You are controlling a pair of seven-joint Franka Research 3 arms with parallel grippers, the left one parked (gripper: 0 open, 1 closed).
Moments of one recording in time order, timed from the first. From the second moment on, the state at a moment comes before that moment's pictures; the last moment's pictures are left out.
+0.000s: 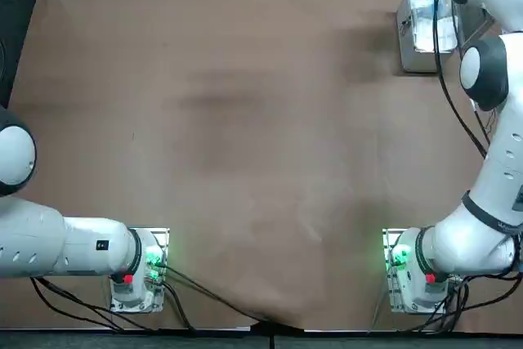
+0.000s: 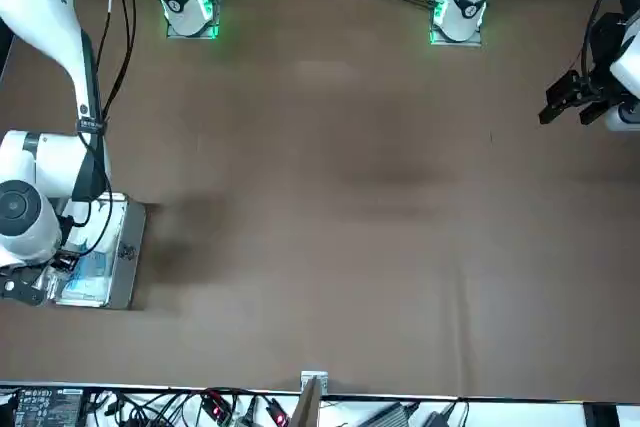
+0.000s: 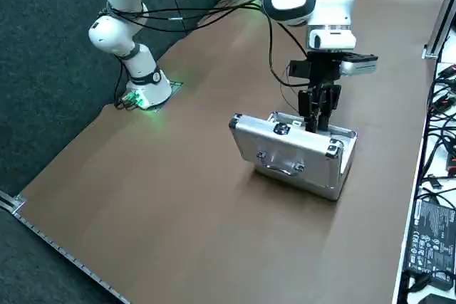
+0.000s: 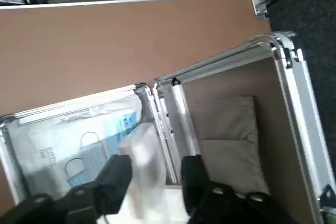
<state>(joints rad) 0.07 0.68 -0.18 -1.30 -0.48 2.06 0.44</state>
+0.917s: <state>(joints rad) 0.08 0.56 -0.18 -1.28 -0.29 1.87 0.16</state>
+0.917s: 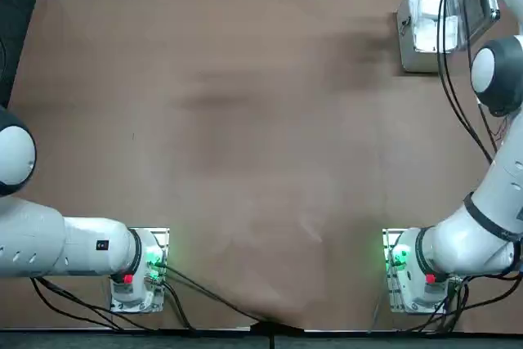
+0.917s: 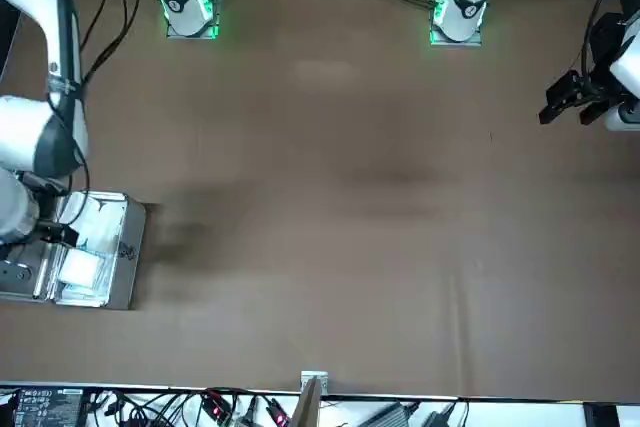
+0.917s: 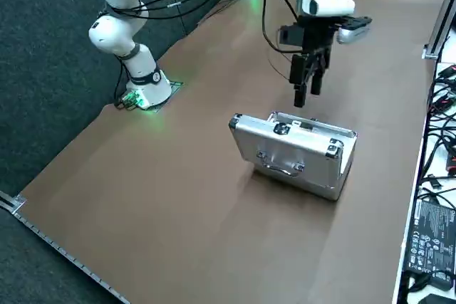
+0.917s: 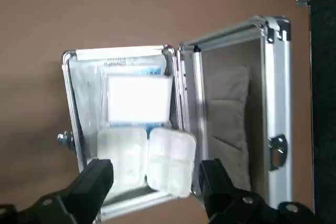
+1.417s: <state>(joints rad) 0.06 0.51 -0.18 -1.28 -0.25 1.82 0.10</state>
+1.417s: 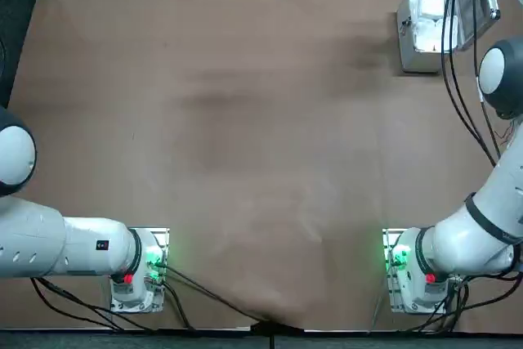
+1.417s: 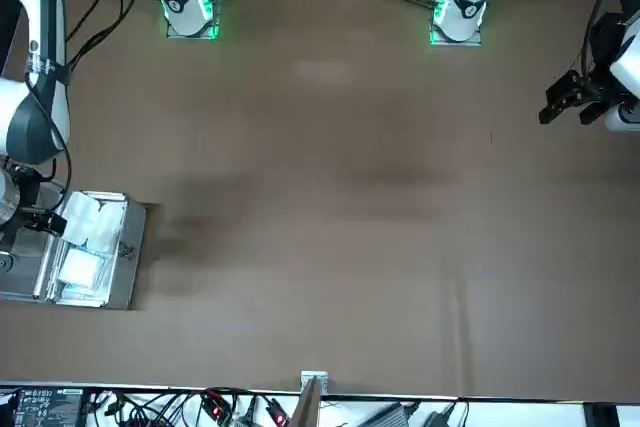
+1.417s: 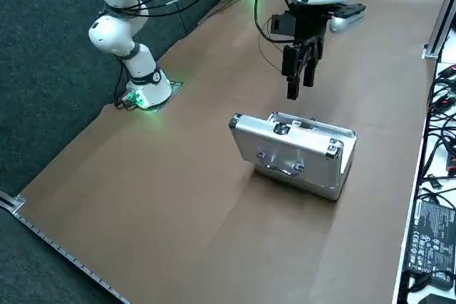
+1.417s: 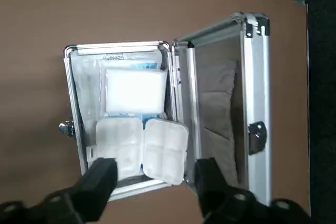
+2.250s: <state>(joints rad) -0.08 0.46 -0.19 -1.28 -0.25 1.80 -0.16</state>
